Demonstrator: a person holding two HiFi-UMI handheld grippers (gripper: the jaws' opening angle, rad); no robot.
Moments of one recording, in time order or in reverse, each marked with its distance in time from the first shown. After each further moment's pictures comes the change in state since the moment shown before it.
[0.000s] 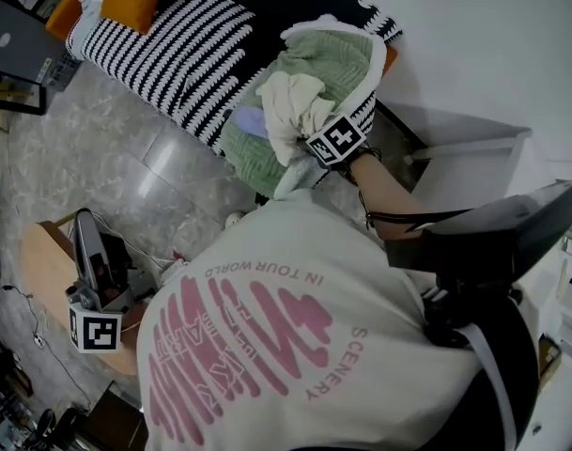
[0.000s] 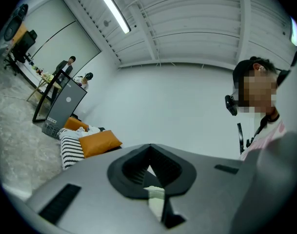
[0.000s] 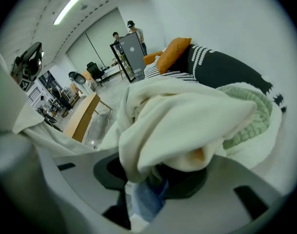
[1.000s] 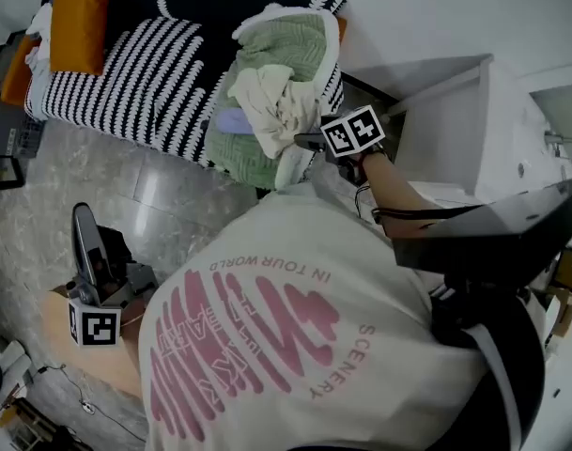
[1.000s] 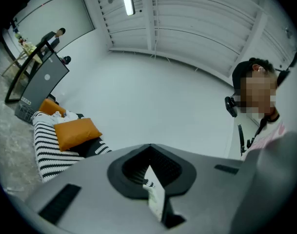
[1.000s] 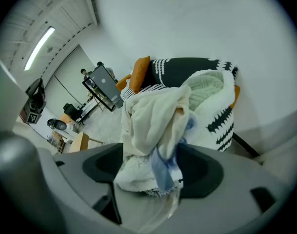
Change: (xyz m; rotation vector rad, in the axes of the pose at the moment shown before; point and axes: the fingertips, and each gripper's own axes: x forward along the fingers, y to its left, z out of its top) left arm 0.062 0.031 -0.001 -0.078 0.102 -0.266; right arm -0.048 0.012 -0.026 0.460 -0.242 -0.081
